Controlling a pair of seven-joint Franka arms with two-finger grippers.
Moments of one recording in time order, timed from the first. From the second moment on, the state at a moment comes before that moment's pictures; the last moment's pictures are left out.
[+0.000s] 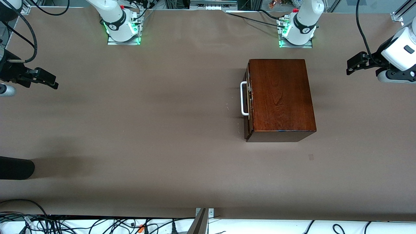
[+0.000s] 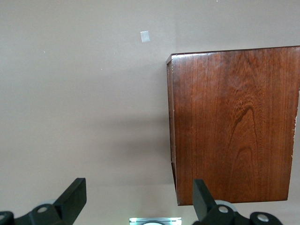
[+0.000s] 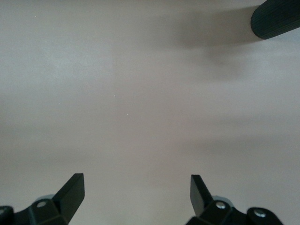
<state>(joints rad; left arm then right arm) -0.07 -0.02 0.02 -1.60 0.02 1.47 -0.01 0.07 0.04 -0.09 -1.61 0.00 1.63 0.03</state>
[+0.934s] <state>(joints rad) -0.07 -0.02 0.02 -1.59 0.02 1.45 -0.01 0.07 0.04 -0.09 -1.61 0.00 1.63 0.03</state>
